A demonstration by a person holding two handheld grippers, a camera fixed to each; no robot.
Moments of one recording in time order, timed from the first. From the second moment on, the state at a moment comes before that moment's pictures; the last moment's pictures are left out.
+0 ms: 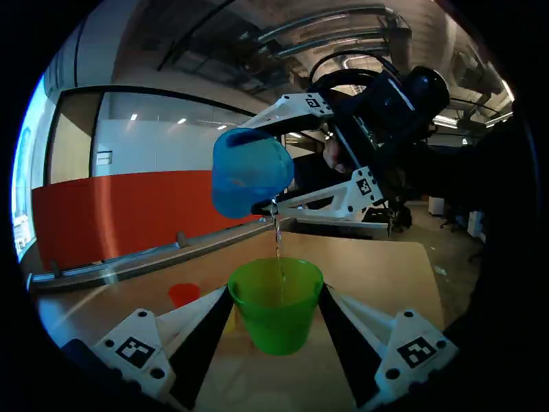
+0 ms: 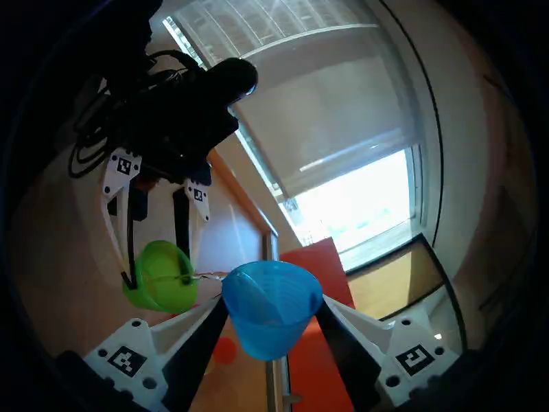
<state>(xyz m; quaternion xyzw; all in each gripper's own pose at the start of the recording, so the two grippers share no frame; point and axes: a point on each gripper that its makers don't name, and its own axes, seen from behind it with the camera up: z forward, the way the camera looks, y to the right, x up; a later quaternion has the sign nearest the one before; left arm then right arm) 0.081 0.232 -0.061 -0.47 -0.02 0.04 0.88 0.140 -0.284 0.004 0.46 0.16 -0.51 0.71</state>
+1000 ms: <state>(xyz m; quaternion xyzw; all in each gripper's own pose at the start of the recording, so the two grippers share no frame) 0.082 0.234 -0.062 -0.48 -0.02 0.04 0.88 0.143 -0.287 0.008 0.45 0.18 -0.53 0.70</state>
